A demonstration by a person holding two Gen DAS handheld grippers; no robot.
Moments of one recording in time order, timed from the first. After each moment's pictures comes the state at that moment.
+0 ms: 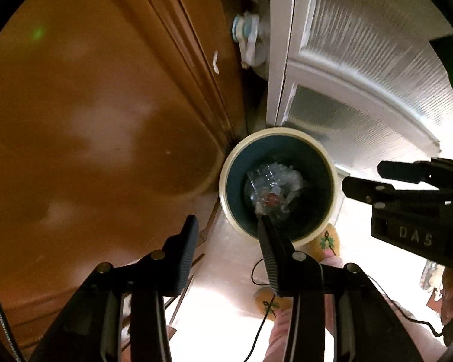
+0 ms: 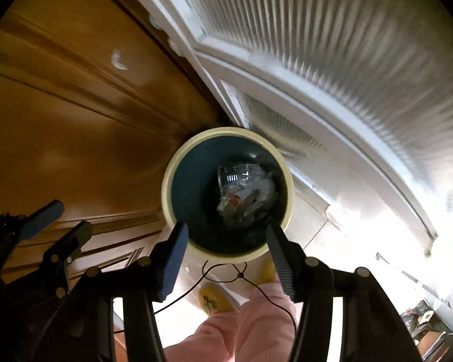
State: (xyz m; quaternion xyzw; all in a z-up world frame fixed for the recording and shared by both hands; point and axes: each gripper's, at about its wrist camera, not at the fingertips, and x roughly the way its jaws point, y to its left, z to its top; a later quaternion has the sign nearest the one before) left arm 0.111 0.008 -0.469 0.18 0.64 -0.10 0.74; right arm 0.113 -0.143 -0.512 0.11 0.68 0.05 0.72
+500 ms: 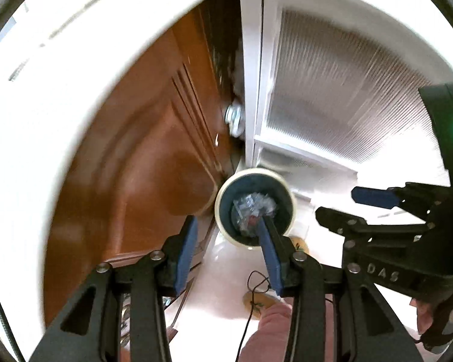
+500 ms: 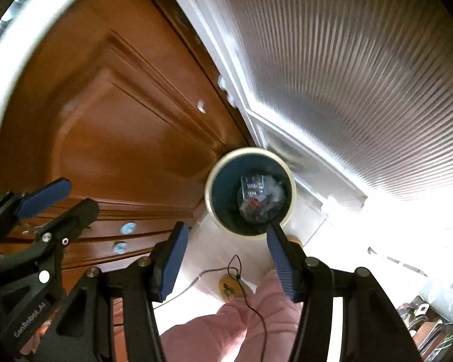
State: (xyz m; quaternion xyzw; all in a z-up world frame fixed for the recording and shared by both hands) left arm 0.085 0.016 -0.286 0.15 0.58 -0.14 0.79; right arm 0.072 -0.132 -0.345 0.12 0.63 0.07 0.76
